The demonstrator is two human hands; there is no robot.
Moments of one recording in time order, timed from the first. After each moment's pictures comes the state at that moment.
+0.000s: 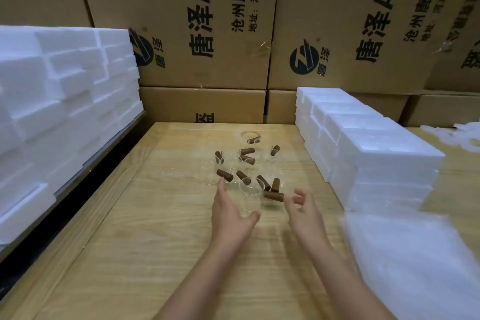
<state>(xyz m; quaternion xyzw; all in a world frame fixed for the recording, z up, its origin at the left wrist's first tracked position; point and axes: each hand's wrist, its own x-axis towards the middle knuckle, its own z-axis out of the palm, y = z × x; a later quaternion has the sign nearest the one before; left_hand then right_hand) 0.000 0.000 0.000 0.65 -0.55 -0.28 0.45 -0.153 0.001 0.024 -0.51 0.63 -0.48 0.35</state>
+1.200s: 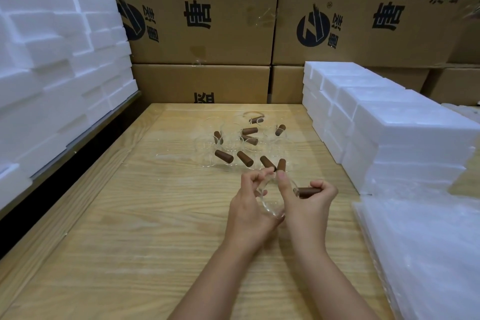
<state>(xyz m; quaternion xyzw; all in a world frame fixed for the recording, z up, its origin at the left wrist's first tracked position) -0.032 0.016 -0.004 0.49 -0.63 -0.24 0.56 -0.120 0.016 0.018 -0.39 0.57 -0.64 0.34</state>
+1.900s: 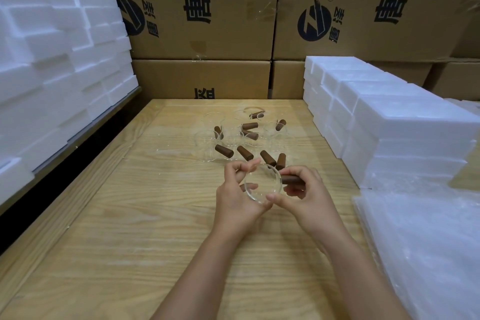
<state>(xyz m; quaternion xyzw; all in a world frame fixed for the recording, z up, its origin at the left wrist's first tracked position) -0.014 0.008 -0.004 0.50 -0.59 -0.26 0.58 -0.150 0.019 0.026 -0.61 0.49 -0.50 0.36</state>
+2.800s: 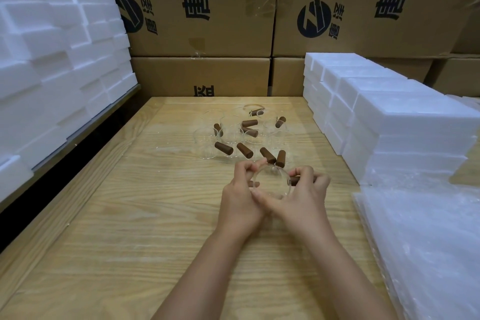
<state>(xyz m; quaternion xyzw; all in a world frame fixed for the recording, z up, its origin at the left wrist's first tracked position) -0.018 0.009 -0.009 0.52 -0.63 -0.23 0.53 -0.133 0.022 0.019 -0.60 0.63 -0.43 0.25</state>
